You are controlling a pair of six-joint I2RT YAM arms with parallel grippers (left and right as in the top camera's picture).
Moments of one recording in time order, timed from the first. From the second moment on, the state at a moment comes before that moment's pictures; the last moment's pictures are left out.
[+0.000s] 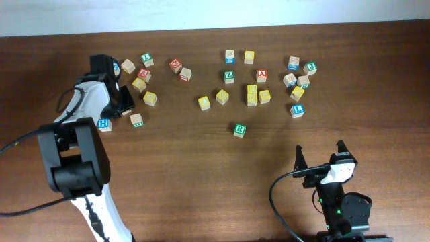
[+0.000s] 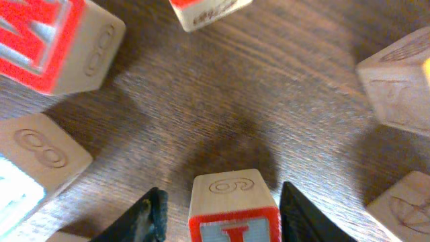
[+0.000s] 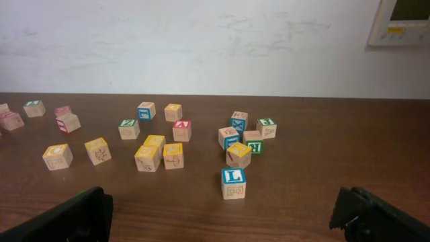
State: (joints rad) left arm 0.12 2.16 1.55 -0.69 -0.05 -0.28; right arm 0.02 0.01 0.01 -0.07 -0.05 0.03
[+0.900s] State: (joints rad) left arm 0.12 2.17 1.68 -0.91 -0.01 -0.28; right arm 0.02 0.01 0.01 -0.07 -0.05 0.03
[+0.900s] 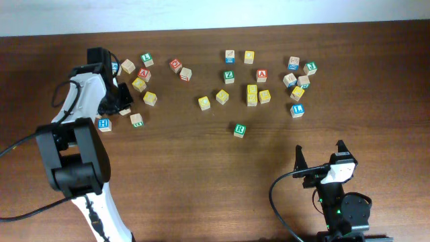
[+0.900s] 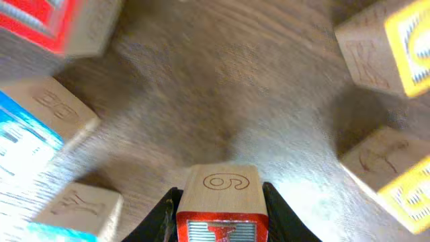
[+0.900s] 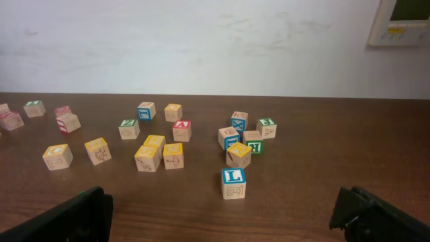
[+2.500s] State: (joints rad) left arm -0.49 2.17 1.59 -1.14 0.18 -0.43; right arm 0.02 0.01 0.01 -0.07 -0.05 0.03
